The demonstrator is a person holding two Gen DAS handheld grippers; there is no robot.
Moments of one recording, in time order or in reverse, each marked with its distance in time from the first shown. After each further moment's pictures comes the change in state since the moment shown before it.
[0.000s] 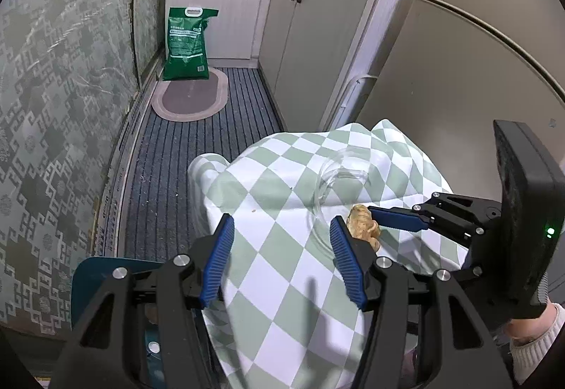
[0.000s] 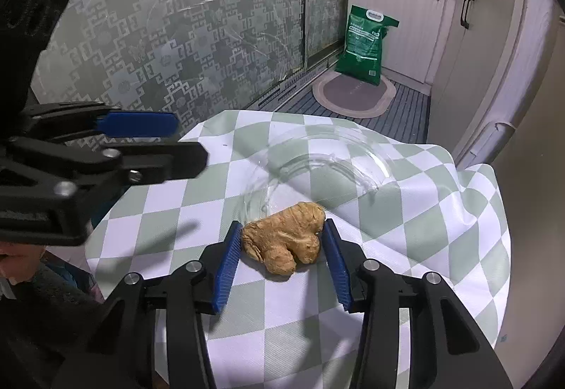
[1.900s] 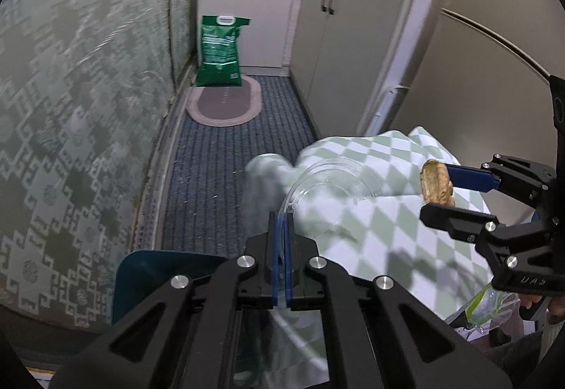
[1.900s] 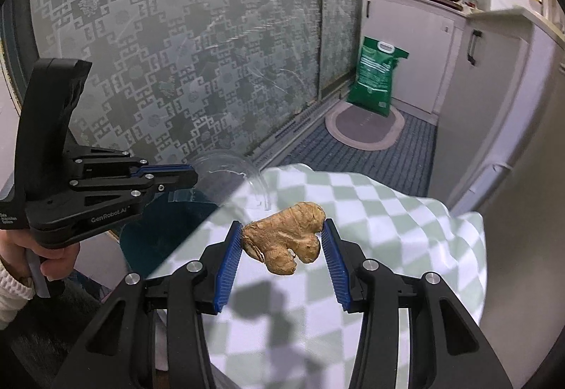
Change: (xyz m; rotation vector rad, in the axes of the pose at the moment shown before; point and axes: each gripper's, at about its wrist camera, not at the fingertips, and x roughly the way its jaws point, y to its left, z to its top) left arm -0.041 0.051 -0.015 -0.033 -0.044 0.117; right arm -0.047 0.034 0.035 -0.039 -0.100 0.042
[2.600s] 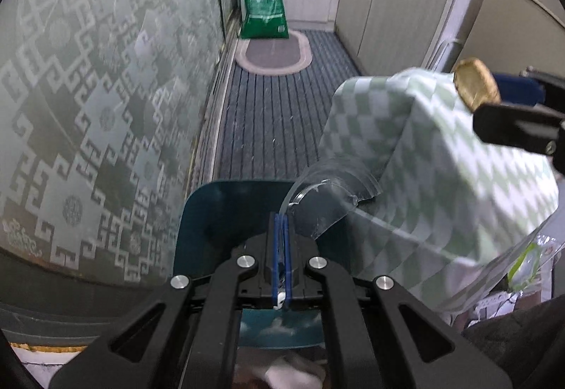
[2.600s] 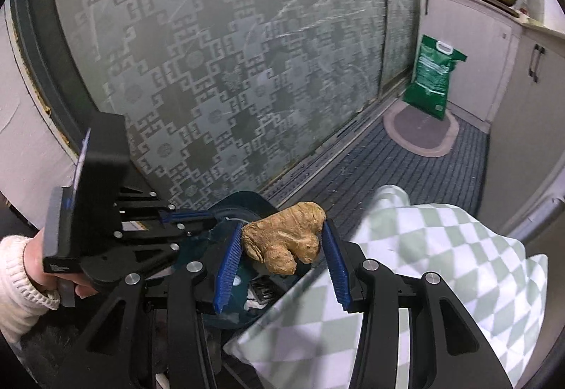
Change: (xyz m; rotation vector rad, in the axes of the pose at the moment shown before) left arm 0.003 0.076 -0.059 -0.006 0.186 0.150; right arm 0.044 0.081 0.041 -0.066 0.066 0.170
